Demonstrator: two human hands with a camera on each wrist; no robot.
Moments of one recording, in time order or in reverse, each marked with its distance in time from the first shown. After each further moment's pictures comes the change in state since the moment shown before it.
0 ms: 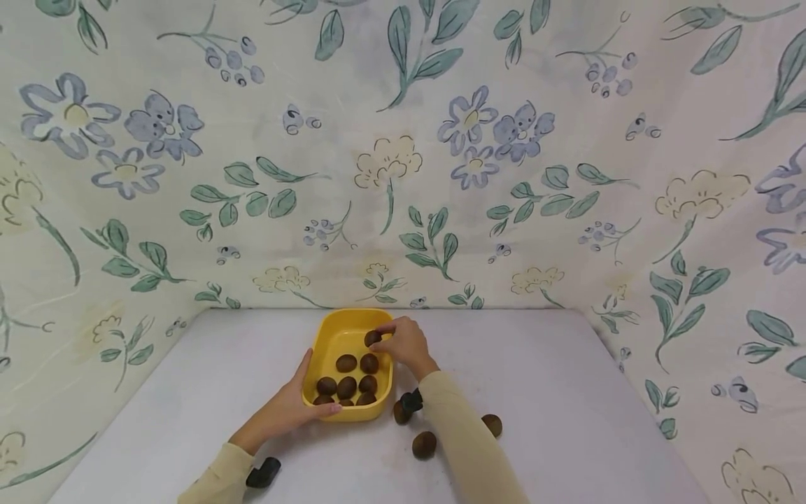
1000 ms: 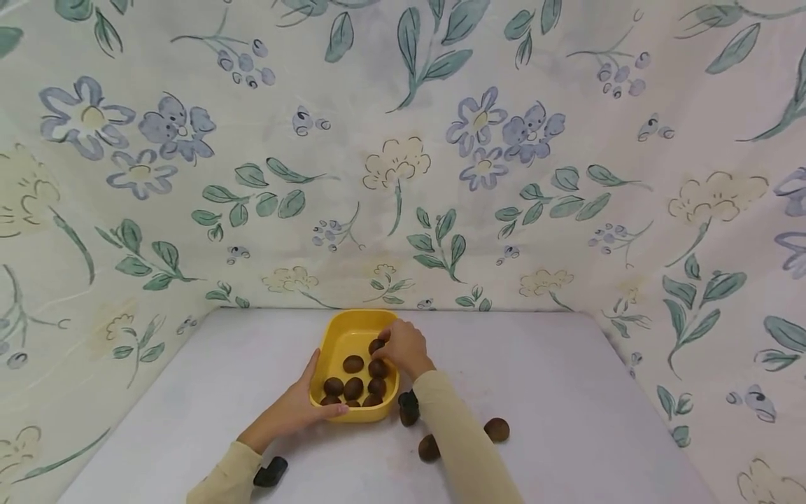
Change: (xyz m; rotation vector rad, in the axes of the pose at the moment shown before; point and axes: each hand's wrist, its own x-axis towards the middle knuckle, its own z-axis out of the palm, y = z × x) left_hand -0.004 -0.001 -0.002 -0.005 0.011 0.019; right_hand 0.002 -0.018 0.014 -0.286 -0.046 0.029
